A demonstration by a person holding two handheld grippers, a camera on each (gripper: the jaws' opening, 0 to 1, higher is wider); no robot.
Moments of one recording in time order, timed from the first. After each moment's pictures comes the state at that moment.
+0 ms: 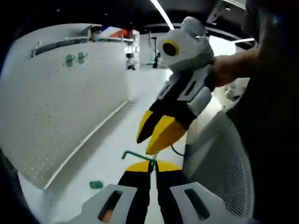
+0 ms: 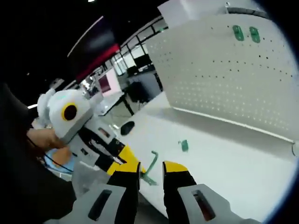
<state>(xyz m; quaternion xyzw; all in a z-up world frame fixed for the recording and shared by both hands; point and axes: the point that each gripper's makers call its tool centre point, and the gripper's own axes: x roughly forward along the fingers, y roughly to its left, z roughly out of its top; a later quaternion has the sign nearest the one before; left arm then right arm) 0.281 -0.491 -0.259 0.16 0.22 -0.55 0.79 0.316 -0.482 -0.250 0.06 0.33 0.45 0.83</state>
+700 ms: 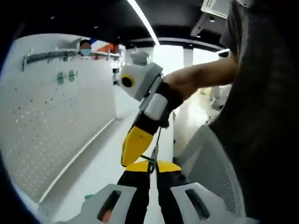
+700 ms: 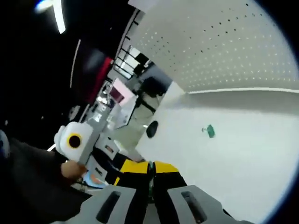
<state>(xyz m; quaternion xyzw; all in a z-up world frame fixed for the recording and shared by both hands) 0.275 -0.494 -0.235 0.12 0.19 -0.60 0.77 0.309 -0.466 -0.235 0.24 0.42 0.48 0.73</state>
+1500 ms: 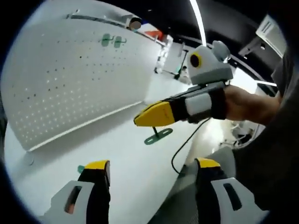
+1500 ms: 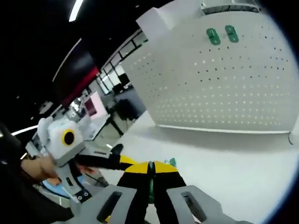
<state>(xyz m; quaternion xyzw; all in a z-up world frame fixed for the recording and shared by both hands) 0.311 -0.488 -0.260 -0.01 0.31 -0.46 0.83 0.362 -0.498 -0.227 0.11 0.29 0.37 0.87</state>
